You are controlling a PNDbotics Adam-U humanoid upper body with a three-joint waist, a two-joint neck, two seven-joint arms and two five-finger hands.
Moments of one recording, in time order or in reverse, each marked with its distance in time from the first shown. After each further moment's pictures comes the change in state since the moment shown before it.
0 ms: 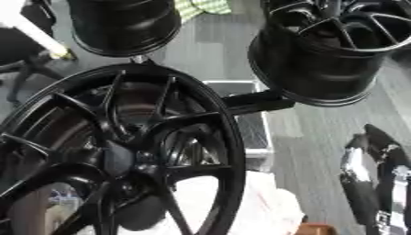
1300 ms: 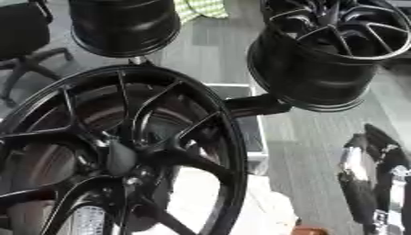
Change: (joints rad) left arm 0.257 0.038 0.153 0.375 -0.175 -0.087 0.105; right arm 0.006 0.012 -0.007 0.000 0.005 -0.002 -0.008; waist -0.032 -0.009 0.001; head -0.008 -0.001
